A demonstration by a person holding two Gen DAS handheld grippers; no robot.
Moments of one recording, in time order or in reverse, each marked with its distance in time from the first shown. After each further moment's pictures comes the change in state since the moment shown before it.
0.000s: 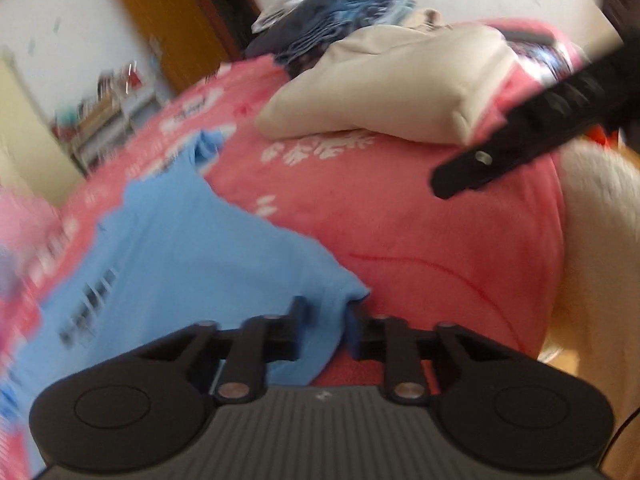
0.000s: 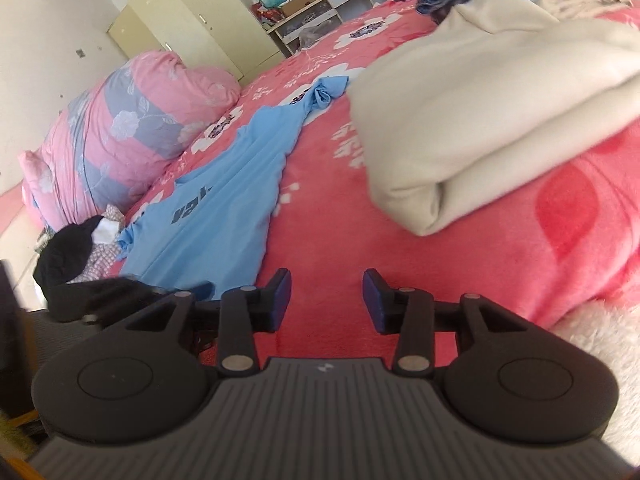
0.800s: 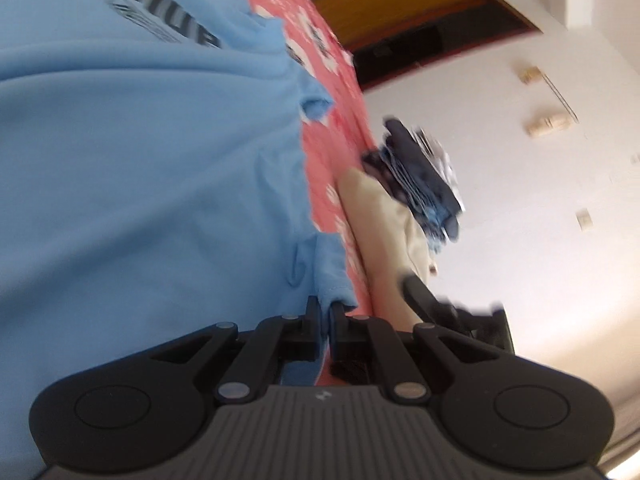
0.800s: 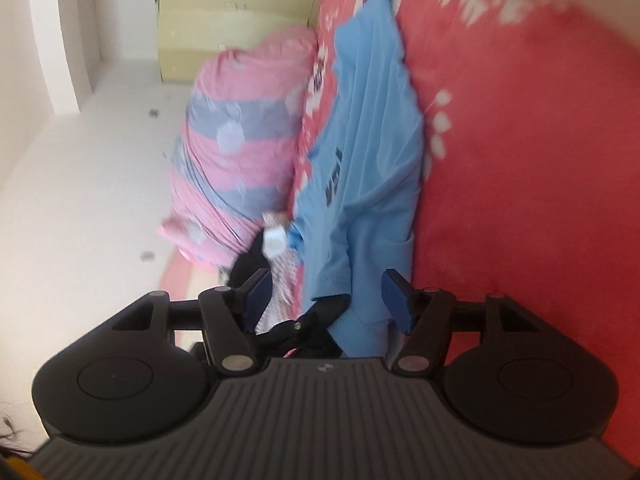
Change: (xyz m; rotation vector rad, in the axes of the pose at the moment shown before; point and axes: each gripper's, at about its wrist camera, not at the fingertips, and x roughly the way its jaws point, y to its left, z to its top) left arm 0.033 0.166 -0.079 -1.114 -0.092 -0.670; right arm 0.122 0.027 0.020 0.502 0.301 0.525
